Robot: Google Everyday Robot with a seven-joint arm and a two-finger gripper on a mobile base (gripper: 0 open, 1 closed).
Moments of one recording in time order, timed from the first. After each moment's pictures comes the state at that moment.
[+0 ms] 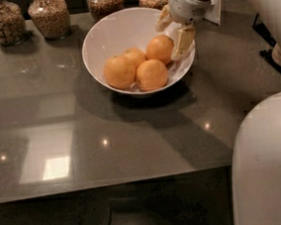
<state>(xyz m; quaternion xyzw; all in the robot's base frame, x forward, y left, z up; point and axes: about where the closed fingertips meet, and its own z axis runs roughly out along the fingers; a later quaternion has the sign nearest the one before) 0.683 -0.119 0.922 -0.79 0.58 -0.01 0.21</state>
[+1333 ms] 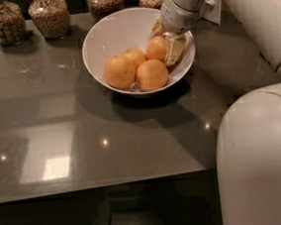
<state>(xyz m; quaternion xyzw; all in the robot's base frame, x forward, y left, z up) 0.697 -0.097 0.892 -0.81 0.55 0.02 0.21</state>
